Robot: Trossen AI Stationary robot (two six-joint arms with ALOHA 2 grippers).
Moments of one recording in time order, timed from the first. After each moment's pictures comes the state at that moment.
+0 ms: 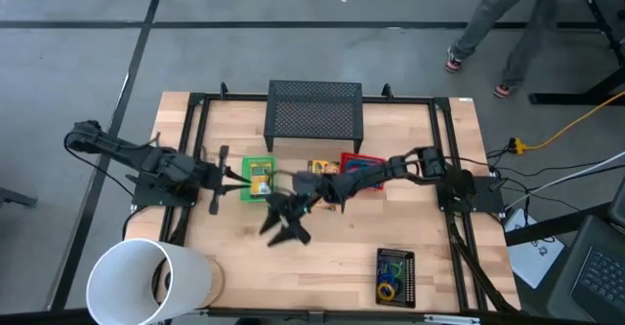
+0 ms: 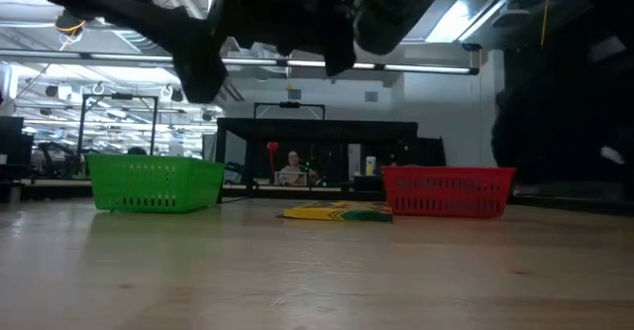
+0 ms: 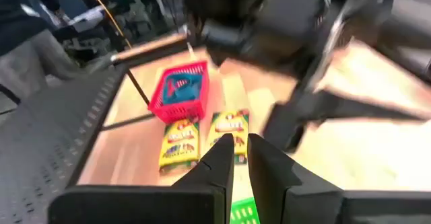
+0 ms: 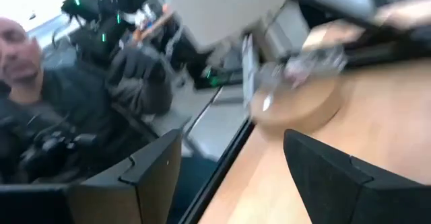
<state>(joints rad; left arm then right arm) -0.30 0.54 0.45 -0.22 -0.31 0.19 0.15 2.25 1.52 0.57 -0.65 0.49</state>
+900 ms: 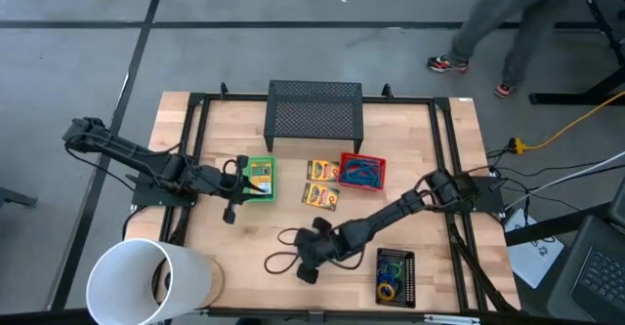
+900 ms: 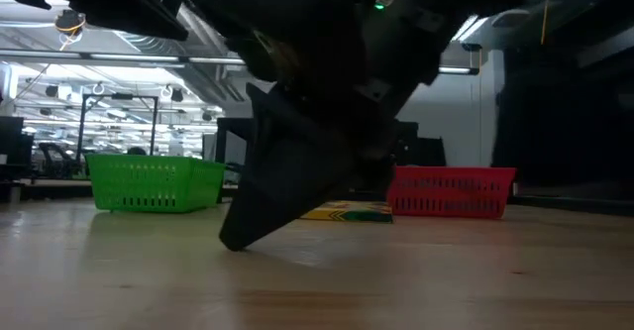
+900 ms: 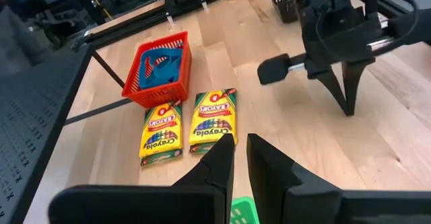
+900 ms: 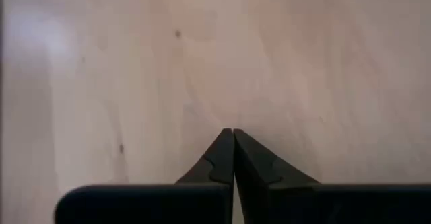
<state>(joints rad) -0.30 0.79 0.54 -0.17 -0.27 0.19 0.47 2.25 1.53 -0.25 0.25 0.76</state>
